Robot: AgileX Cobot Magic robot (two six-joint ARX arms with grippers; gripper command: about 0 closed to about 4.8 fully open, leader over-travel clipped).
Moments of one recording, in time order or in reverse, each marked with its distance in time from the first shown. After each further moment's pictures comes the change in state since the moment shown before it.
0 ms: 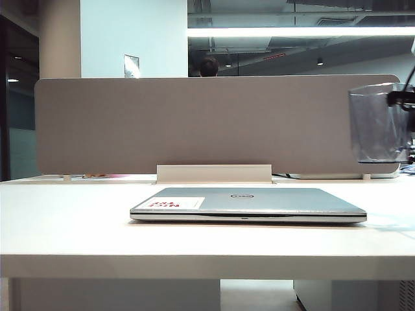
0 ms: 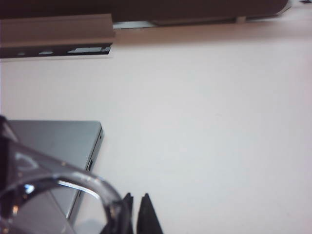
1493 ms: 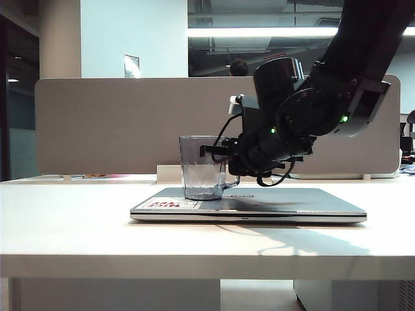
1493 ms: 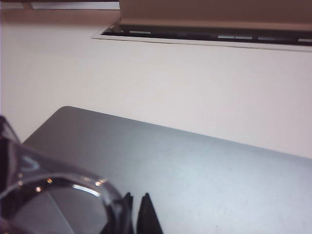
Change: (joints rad) left arm 0.000 0.000 0.000 0.023 -0.003 0.000; right arm 0.573 0.732 0.543 0.203 0.248 0.085
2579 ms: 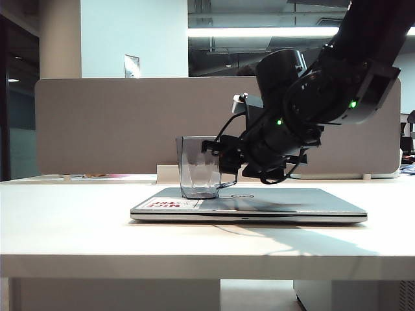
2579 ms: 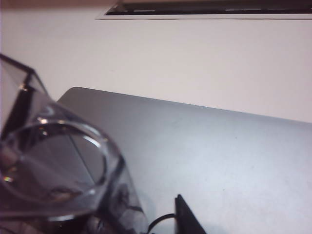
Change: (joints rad) left arm 0.000 0.000 0.000 0.000 -0.020 0.000; right arm 0.003 -0.059 -0.035 -0.098 -0.027 0.082
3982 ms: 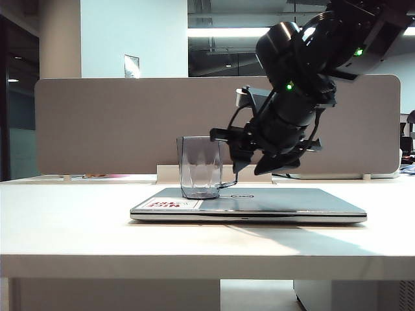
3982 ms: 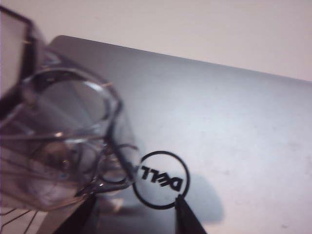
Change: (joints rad) left arm 0.000 0.000 0.000 0.000 0.000 0.000; right arm 0.002 -0.162 0.021 -0.402 -0.006 -0.004
